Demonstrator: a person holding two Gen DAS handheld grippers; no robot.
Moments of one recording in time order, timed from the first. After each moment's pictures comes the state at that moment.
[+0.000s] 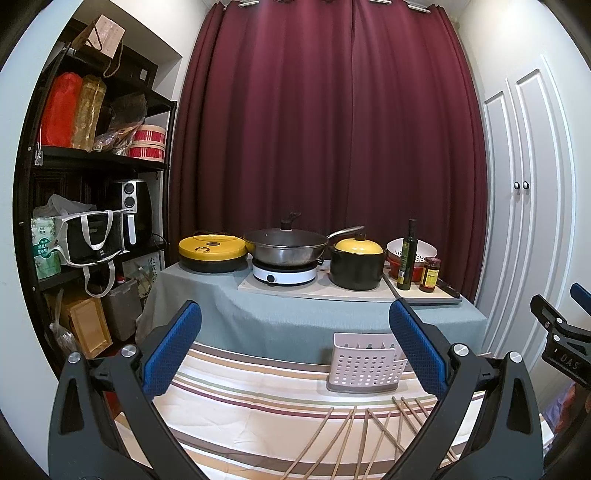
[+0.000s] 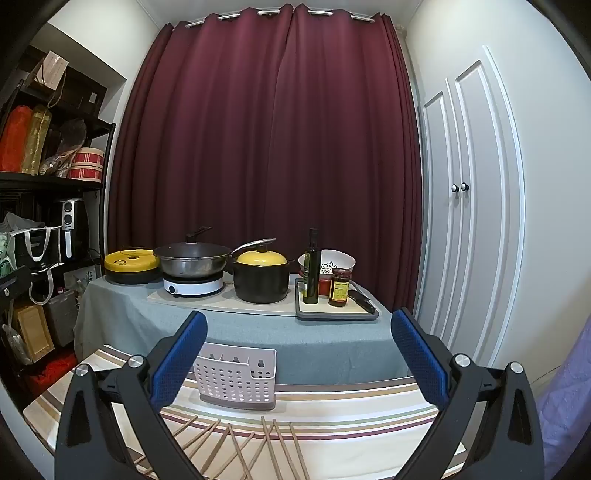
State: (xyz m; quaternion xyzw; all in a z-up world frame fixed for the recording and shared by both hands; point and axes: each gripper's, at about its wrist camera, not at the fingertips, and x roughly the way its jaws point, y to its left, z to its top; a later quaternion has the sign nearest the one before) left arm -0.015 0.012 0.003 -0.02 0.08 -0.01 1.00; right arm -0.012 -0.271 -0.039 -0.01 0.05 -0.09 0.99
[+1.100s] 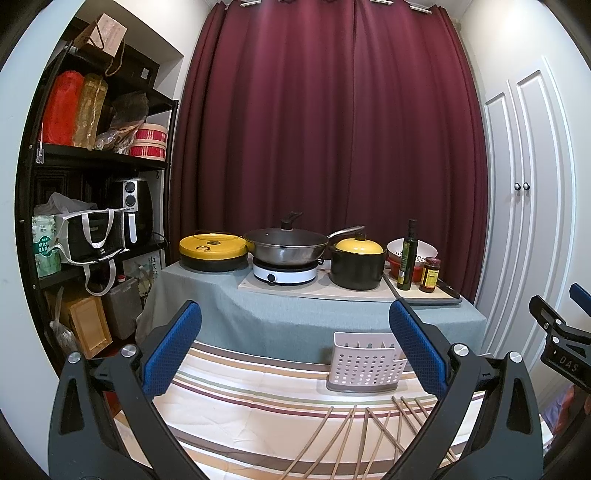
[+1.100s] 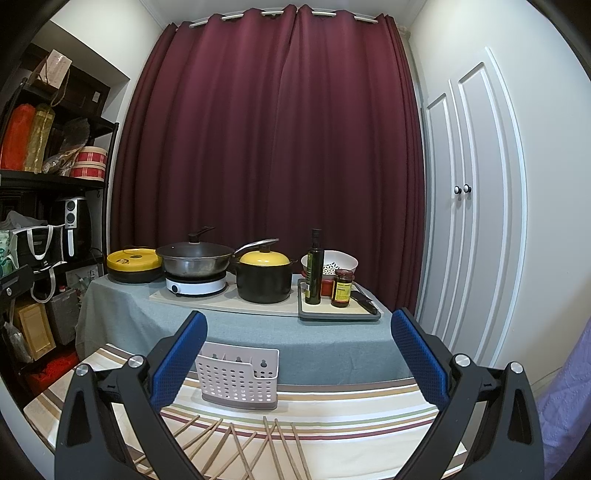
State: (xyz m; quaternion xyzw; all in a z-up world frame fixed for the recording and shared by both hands) left arm -0.017 0.014 0.004 -0.02 0.08 -0.01 1.00; right arm -0.014 -0.267 -0.040 -0.01 0.05 -0.09 0.99
